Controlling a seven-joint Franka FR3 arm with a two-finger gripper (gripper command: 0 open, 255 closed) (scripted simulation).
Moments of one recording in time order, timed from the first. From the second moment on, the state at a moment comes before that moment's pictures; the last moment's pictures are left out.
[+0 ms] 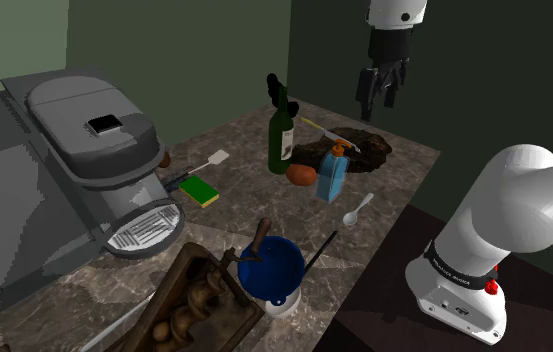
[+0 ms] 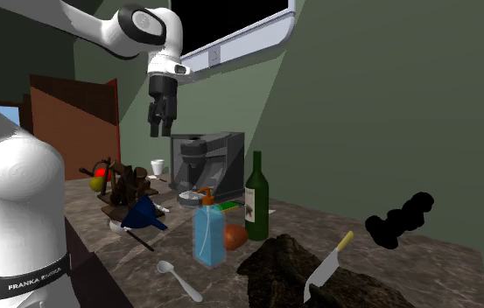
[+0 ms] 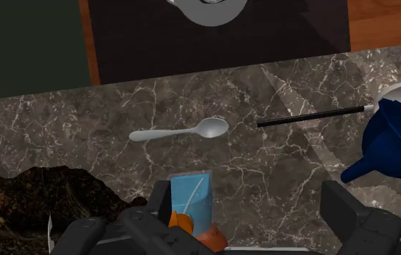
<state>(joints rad) -0.01 -0.80 0.01 -2.45 -0.01 1.54 0.11</state>
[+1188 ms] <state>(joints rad) -0.05 -0.16 -0.06 -1.99 -0.01 1.73 0.04</state>
